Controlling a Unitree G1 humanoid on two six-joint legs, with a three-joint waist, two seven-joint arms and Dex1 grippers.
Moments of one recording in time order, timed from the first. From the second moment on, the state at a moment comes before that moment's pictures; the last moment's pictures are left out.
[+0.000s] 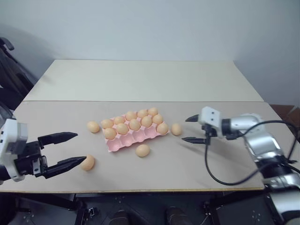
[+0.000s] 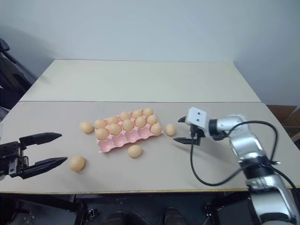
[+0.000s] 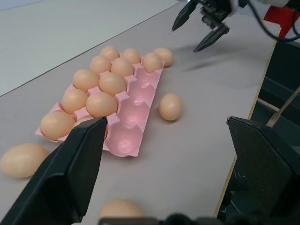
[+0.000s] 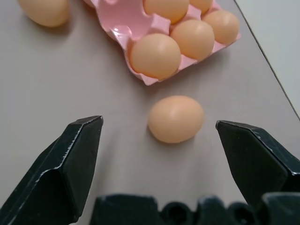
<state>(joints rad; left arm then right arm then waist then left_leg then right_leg) 0.23 0.96 0.76 -0.46 -0.86 0.61 -1.19 -0.69 -0.69 0.22 0.28 0.08 0.10 1.13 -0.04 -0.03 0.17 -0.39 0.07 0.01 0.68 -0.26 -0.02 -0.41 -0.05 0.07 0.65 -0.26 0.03</state>
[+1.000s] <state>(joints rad) 0.23 0.96 0.76 -0.46 -0.83 0.58 -1.19 -0.73 -0.66 0.17 0.36 0.05 -0.01 1.16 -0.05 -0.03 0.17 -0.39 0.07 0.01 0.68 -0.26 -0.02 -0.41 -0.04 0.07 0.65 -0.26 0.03</state>
